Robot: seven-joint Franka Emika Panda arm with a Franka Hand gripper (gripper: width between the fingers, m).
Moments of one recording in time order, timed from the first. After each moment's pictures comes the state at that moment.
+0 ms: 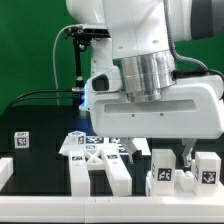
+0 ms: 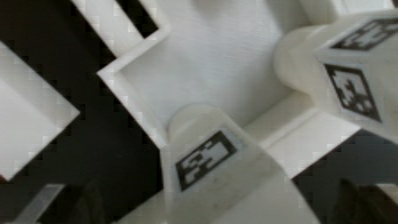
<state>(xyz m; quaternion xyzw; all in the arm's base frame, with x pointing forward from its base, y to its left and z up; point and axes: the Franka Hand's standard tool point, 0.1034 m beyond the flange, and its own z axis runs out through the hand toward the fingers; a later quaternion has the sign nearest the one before) 0.605 0.049 0.072 -0.96 0.27 0.00 0.09</state>
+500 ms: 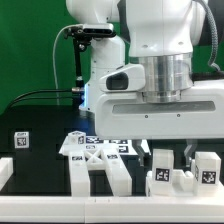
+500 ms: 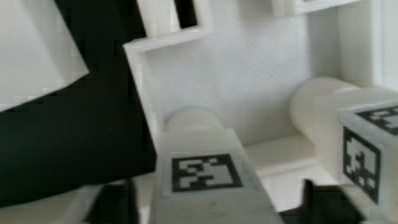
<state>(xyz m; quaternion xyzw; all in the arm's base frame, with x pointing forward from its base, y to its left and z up) 0.604 0.058 0.069 -0.99 0.11 -0.01 0.05</state>
